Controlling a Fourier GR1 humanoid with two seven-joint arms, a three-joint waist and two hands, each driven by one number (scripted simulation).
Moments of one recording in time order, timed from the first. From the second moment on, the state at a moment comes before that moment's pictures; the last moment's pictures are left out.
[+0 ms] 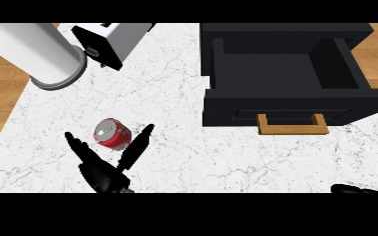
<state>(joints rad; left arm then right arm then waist) 0.04 0.04 -0.43 -1.53 -0.35 1.46 0.42 0.16 -0.12 -0.24 -2.18 -0.16 0.05 0.22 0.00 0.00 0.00</state>
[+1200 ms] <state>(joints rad) 0.04 0.00 -0.16 -1.41 0.18 1.22 -0.15 0.17 -0.13 -0.27 -2.21 -0.16 0.07 0.24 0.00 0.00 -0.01</state>
